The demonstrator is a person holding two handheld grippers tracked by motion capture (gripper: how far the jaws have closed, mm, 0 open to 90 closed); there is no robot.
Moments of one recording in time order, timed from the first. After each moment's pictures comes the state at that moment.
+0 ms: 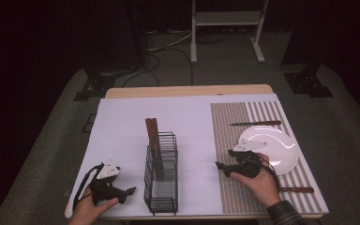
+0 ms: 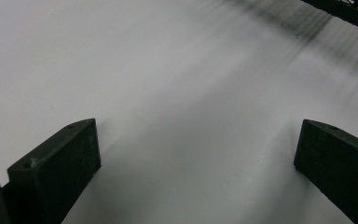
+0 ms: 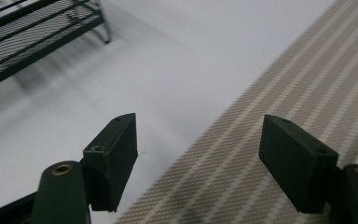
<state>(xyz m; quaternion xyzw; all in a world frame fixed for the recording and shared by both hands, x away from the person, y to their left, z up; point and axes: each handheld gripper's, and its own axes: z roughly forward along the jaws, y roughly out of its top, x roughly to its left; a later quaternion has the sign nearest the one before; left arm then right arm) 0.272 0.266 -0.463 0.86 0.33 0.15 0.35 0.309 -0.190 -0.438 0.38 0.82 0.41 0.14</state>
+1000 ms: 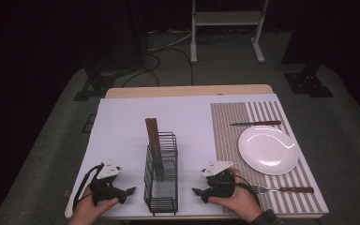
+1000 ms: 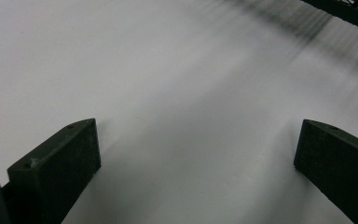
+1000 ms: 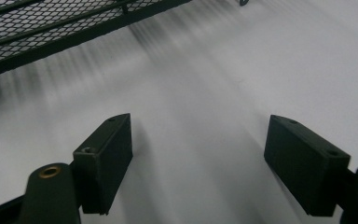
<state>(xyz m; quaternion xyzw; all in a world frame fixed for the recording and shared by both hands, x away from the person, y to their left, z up) 0.272 0.266 -0.463 0.86 0.33 0.15 0.35 0.274 -0.119 -0.463 0.26 0.88 0.38 0.11</state>
